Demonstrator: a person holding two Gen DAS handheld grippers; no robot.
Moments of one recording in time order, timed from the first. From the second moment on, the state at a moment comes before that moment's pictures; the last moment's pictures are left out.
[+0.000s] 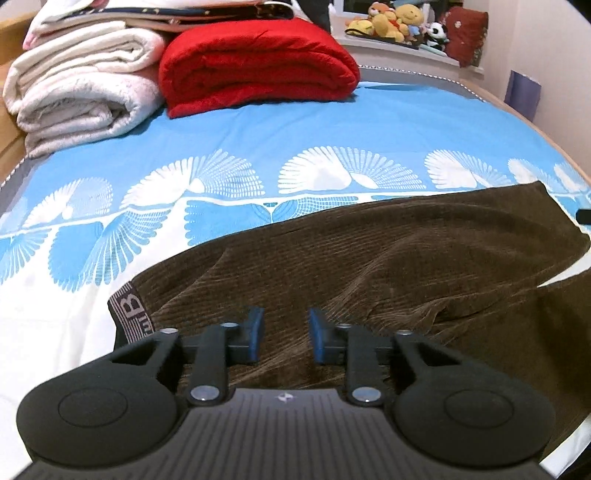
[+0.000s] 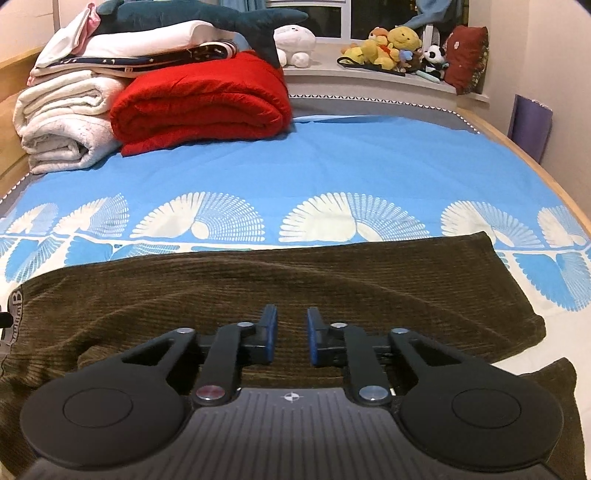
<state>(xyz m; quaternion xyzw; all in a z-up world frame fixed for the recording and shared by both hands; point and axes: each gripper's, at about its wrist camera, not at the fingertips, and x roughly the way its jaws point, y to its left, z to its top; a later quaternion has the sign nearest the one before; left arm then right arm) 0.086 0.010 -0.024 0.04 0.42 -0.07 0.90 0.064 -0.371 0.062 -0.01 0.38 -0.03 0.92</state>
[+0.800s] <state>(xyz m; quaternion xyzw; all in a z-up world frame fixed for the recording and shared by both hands) 0.134 0.096 -0.050 -0.03 0.47 0.05 0.88 0.070 -0.360 0.067 0.02 0.41 0.01 0.91</state>
